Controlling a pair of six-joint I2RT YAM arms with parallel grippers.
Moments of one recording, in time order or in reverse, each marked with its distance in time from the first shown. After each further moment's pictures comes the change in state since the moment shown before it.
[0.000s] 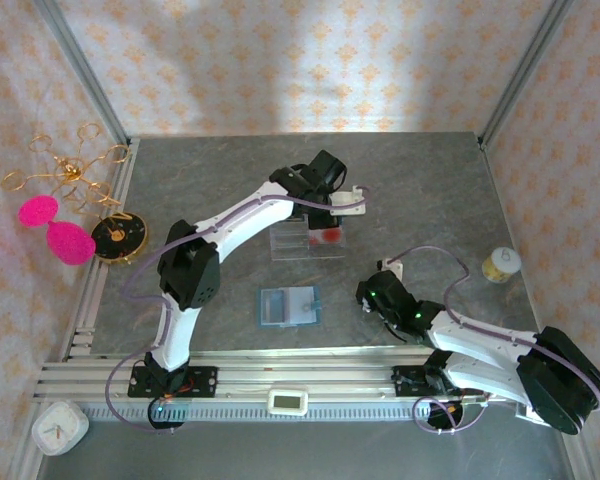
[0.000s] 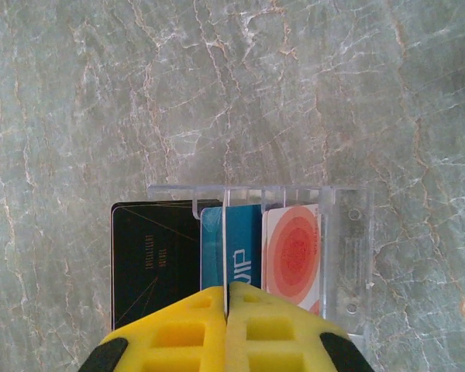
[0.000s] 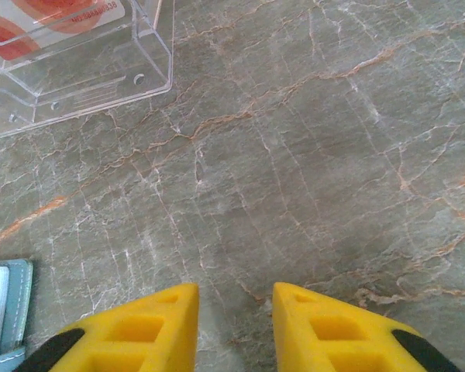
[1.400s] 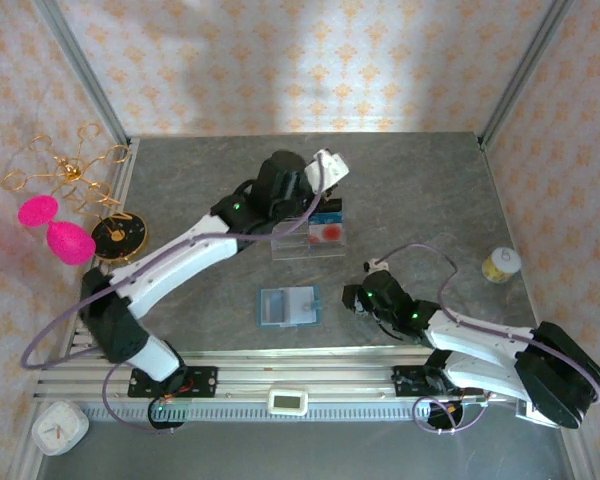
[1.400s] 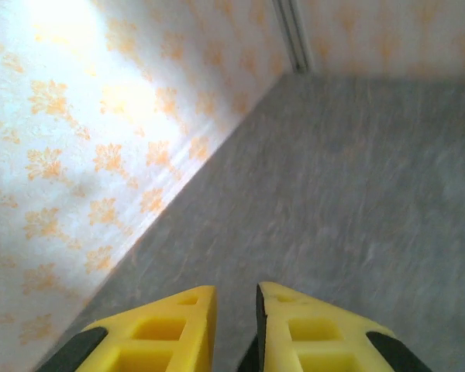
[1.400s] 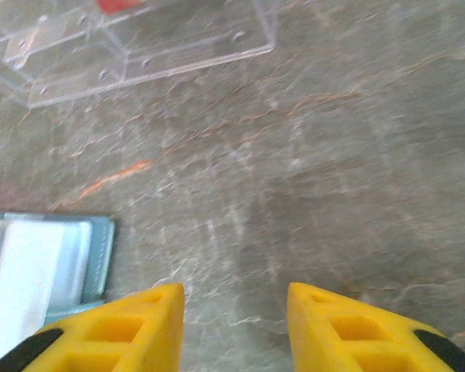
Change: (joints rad) left arm -0.085 -0.584 -0.509 0.620 -0.211 -0.483; right arm 0.073 0.048 0.029 0.075 -0.141 -0.068
